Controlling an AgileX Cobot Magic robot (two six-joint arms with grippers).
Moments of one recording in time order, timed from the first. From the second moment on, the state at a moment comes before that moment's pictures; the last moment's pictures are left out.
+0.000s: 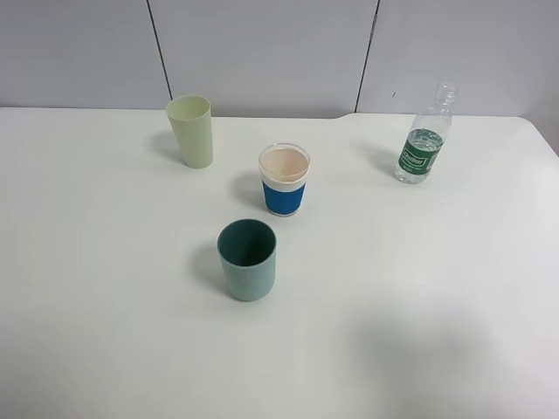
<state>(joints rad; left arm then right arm) -0.01 0.00 -0.50 0.07 1.06 -0.07 -0.08 0.00 -0.50 0.02 1.06 -0.07</state>
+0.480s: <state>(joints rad) -0.01 0.00 -0.50 0.07 1.06 -0.07 -0.08 0.00 -0.50 0.02 1.06 -0.07</state>
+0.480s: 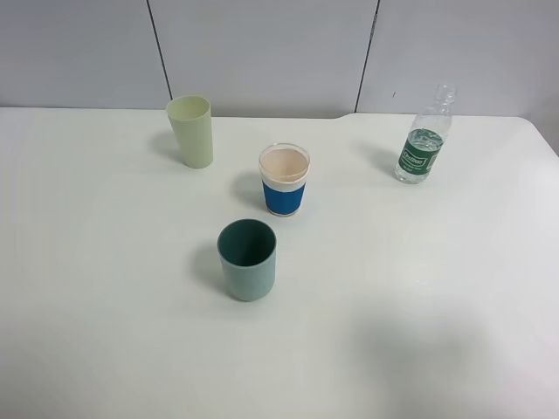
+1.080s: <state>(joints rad) -0.01 0.00 -0.50 0.07 1.06 -0.07 -0.08 0.00 -0.50 0.02 1.06 -0.06</state>
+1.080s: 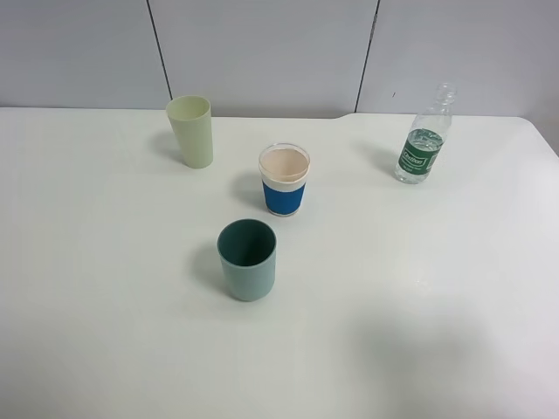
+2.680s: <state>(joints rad) -0.01 0.00 -0.50 0.07 1.06 -0.07 -0.08 1.03 -0.52 0.00 0.32 0.00</state>
